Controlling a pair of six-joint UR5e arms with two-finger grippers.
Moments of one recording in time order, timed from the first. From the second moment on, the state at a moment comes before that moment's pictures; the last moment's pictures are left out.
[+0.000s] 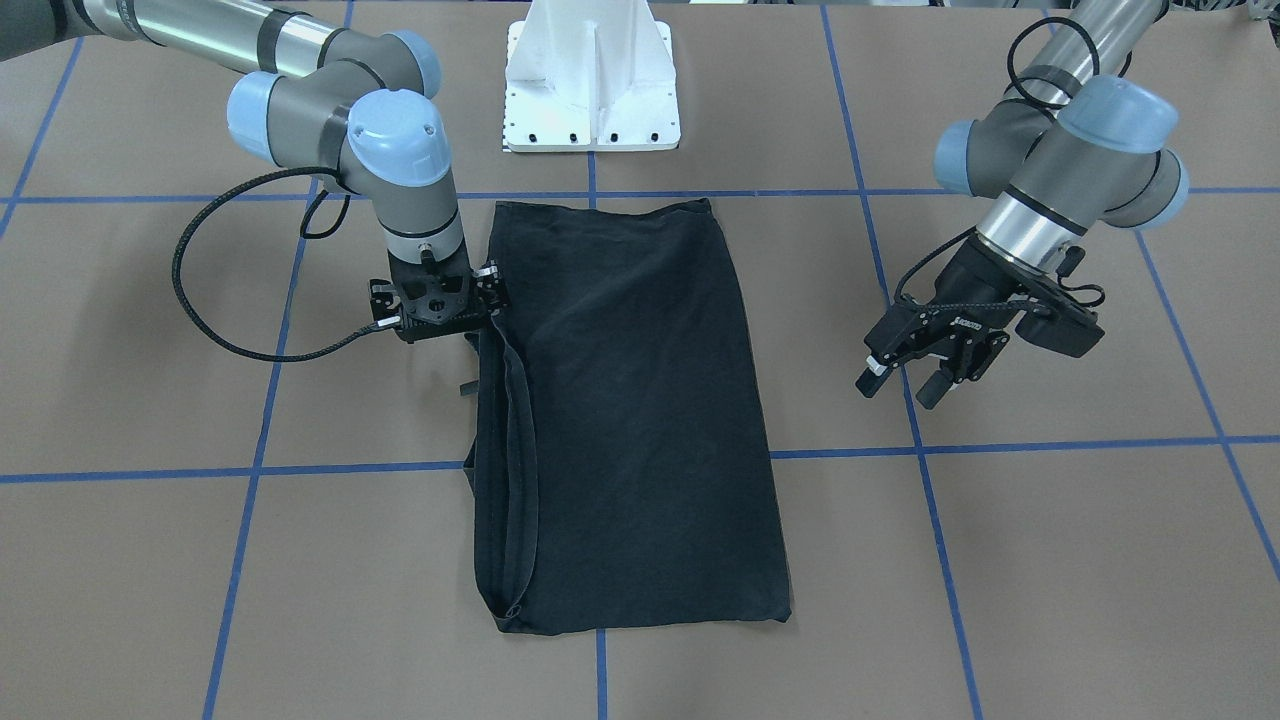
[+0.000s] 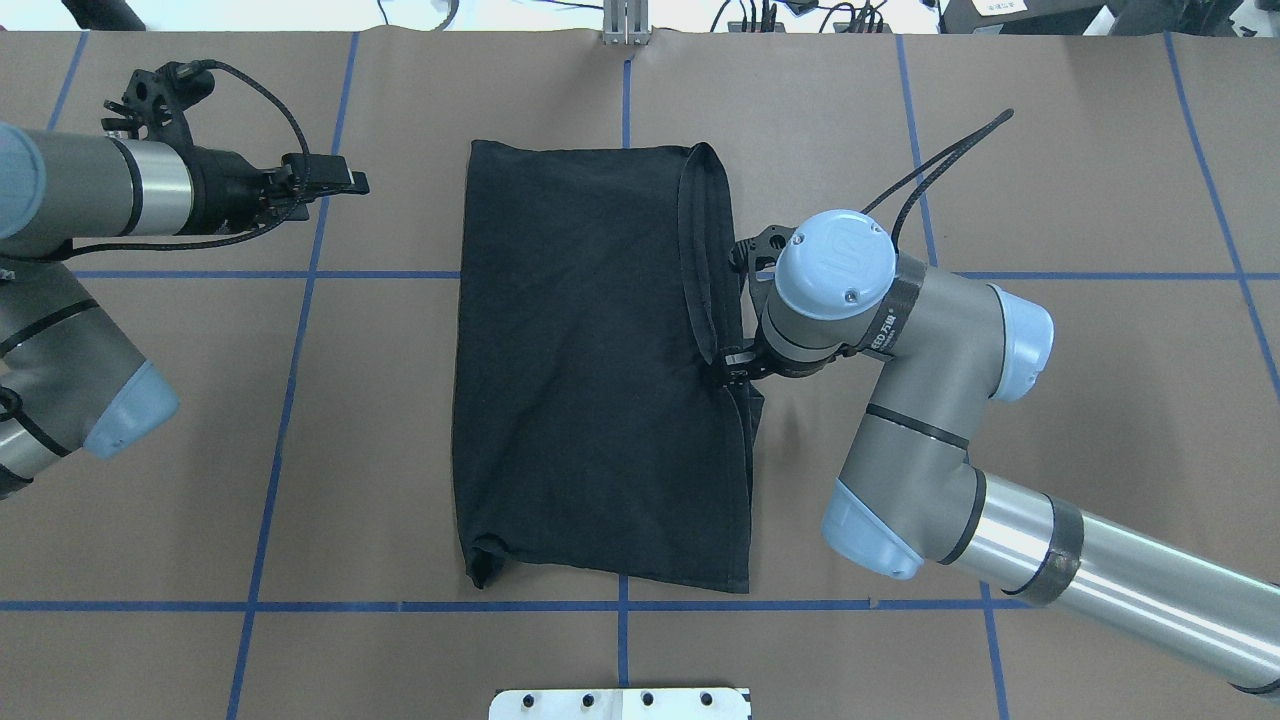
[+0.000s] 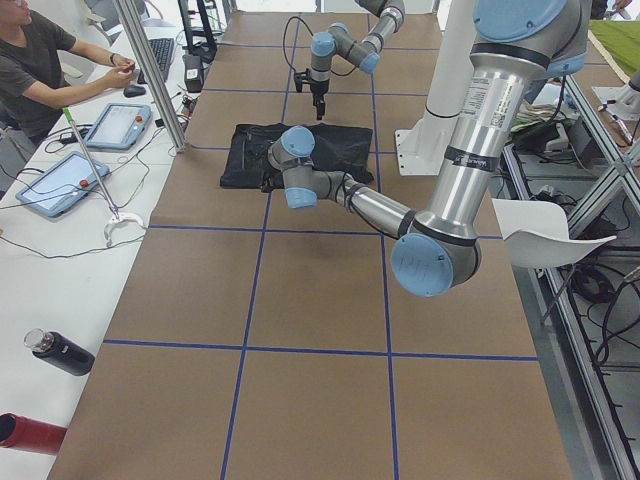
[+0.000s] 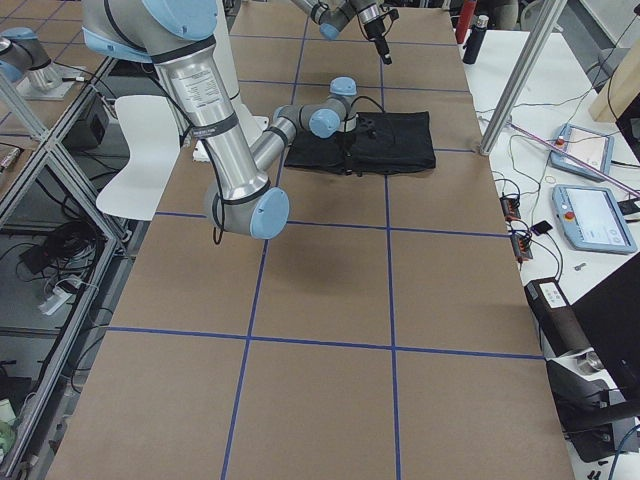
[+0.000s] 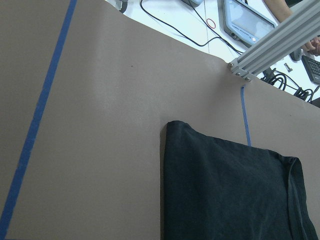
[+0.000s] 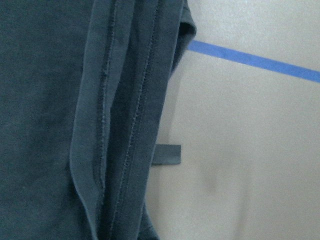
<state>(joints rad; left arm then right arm) -0.87 -1.87 -1.62 -2.54 -1.90 -1.37 0.56 -1.01 1.70 -1.57 1.84 0.93</state>
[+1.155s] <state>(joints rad) -0.87 -1.87 -1.61 -2.55 -1.90 -1.37 0.57 -0.85 1.44 -1.46 1.79 0.92</state>
